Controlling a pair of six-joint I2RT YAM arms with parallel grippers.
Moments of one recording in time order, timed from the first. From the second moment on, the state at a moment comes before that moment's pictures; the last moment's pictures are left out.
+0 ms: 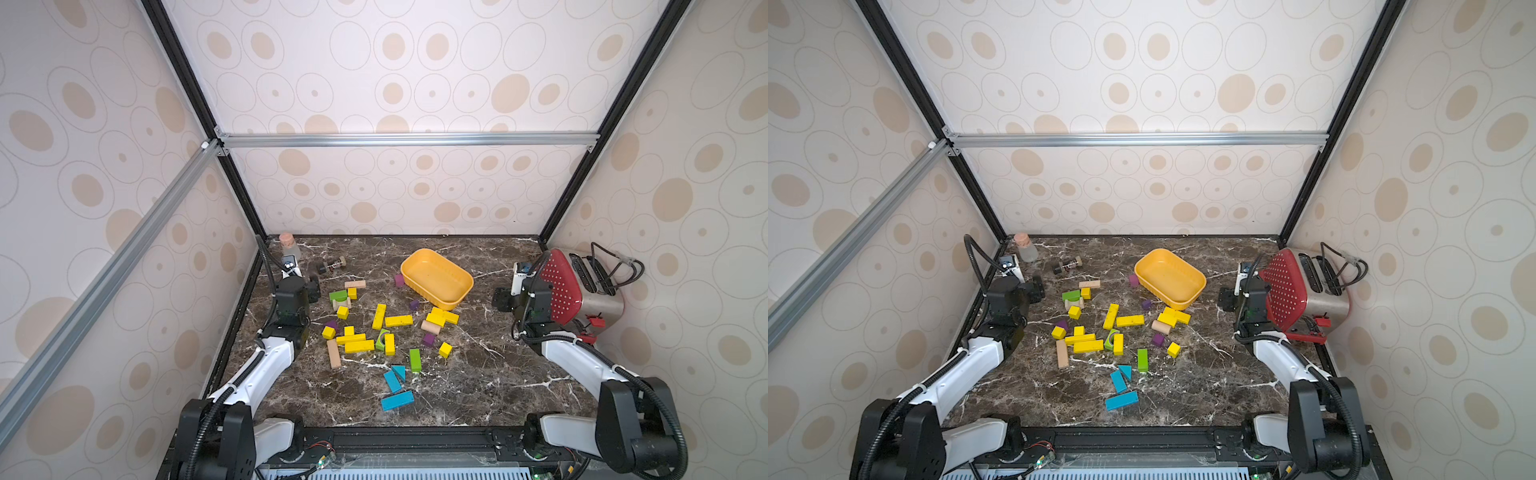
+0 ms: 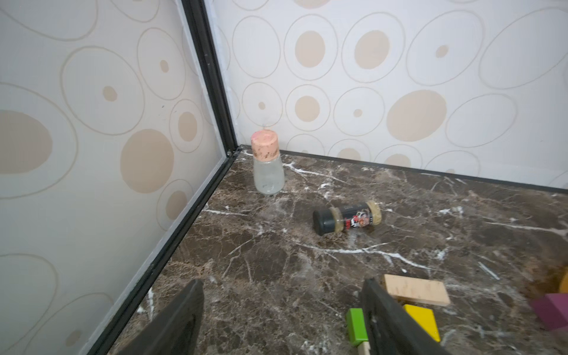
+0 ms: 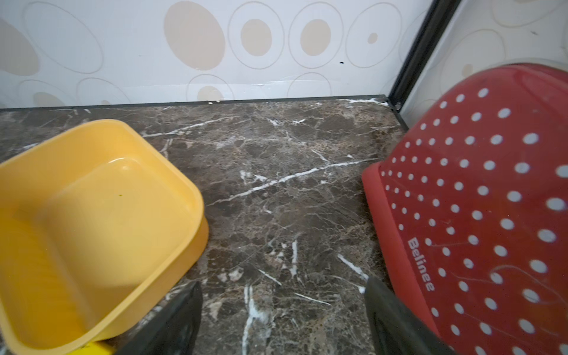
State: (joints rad) left arm -0.14 1.18 0.67 0.20 -0.39 -0.12; right arm 0.09 1.26 0.66 0.12 0.14 0.07
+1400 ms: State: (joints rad) left arm -0.59 1.37 0.92 -0.25 0.36 0.32; right arm 0.64 1.33 0.94 -0.76 0.04 0.40
